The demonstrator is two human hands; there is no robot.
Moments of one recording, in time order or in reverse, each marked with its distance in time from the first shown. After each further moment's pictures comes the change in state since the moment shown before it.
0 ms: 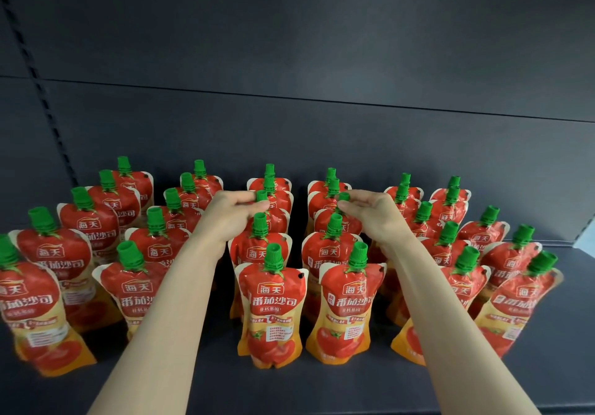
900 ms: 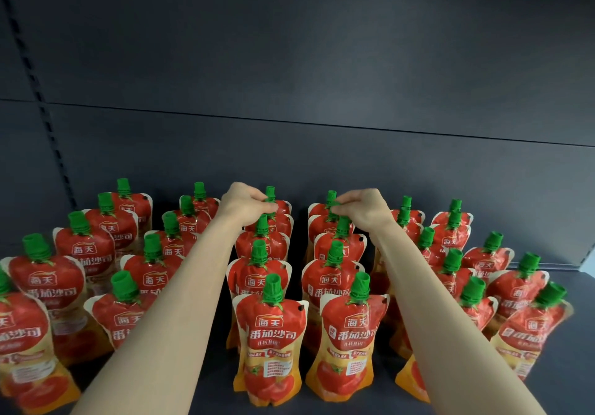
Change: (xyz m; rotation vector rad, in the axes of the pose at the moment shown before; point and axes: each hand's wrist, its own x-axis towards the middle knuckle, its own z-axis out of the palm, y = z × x) left_hand 0.057 0.026 0.009 0.311 0.093 0.031; right_hand 0.059 -0.016 0.002 -0.193 0.102 0.033
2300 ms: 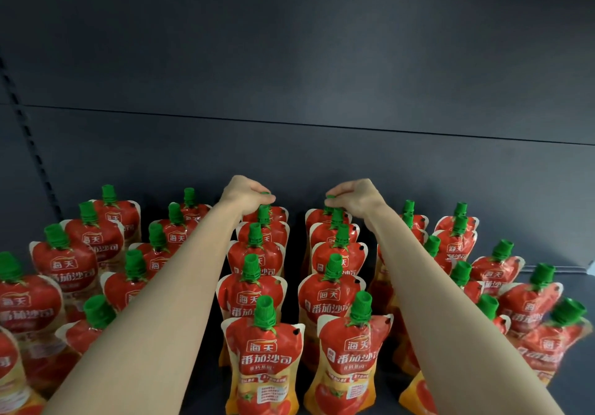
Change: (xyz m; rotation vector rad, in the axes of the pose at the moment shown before) left_hand 0.052 0.003 0.010 -0.013 -0.047 -0.020; right_hand 0.046 -0.006 0.001 -0.044 -0.087 0.024
